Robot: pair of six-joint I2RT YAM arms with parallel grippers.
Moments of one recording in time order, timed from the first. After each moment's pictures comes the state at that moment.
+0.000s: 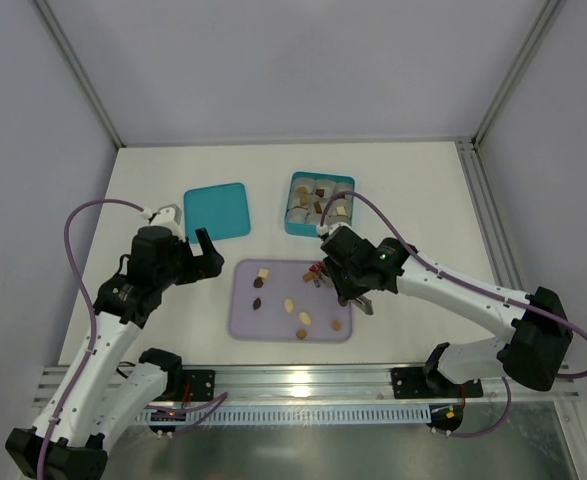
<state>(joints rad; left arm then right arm) -0.30 0.76 0.81 -0.70 -0.01 -0.45 0.89 1.32 1.04 -0.84 0.18 0.40</state>
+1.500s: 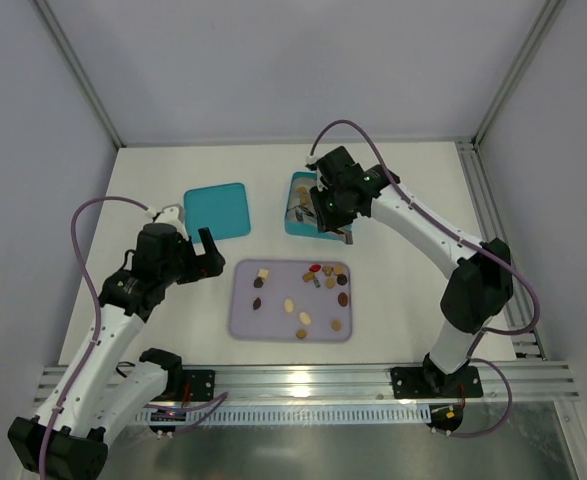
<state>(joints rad) -0.30 0.81 0.81 -0.70 -0.01 -0.45 0.62 1.73 1.61 -0.89 0.00 0.22</state>
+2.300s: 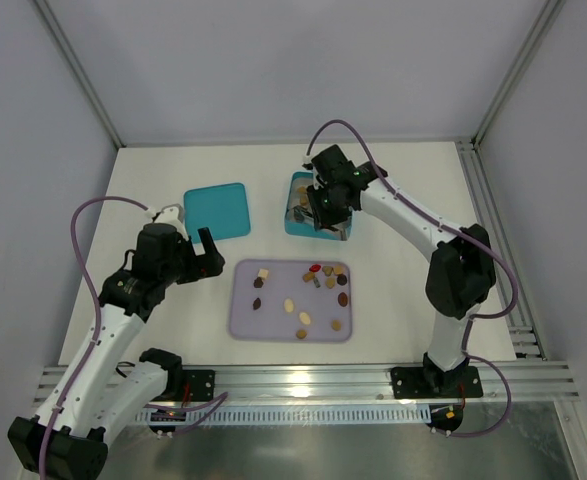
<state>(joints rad) -0.30 0.81 0.81 -0.70 -0.02 -0.45 0.59 1.85 1.65 -0.85 -0.03 0.21</state>
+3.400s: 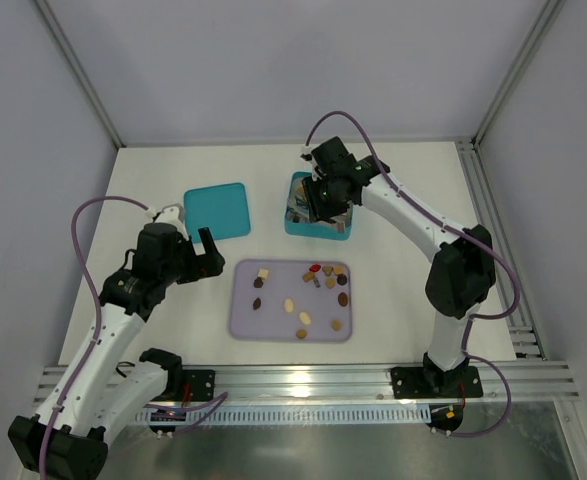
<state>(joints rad) -0.30 0.81 0.81 -0.70 -0.02 -0.45 0.59 1.86 1.72 -0.85 -0.04 0.21</state>
